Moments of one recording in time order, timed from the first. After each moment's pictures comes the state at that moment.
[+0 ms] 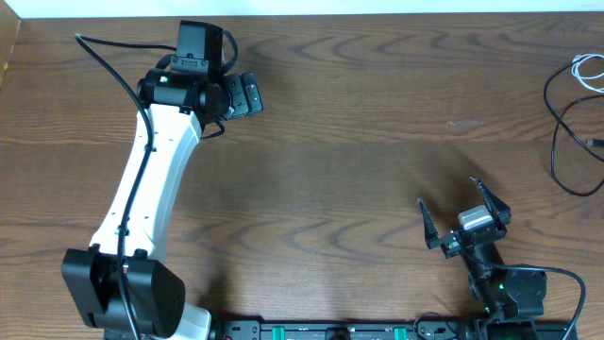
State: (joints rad) left arm -0.15 1.68 1.56 -0.96 -0.01 -0.38; right arm 0.06 0.01 0.01 -0.05 -0.27 -0.26
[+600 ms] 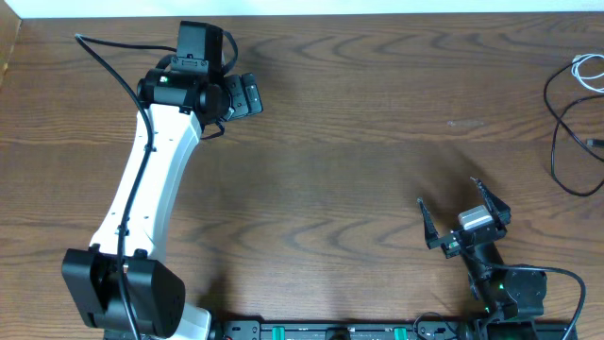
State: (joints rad) left arm -0.15 1.68 1.56 -0.98 -0.01 -0.38; right arm 0.06 0.01 0.01 -0.05 -0.27 -0.26
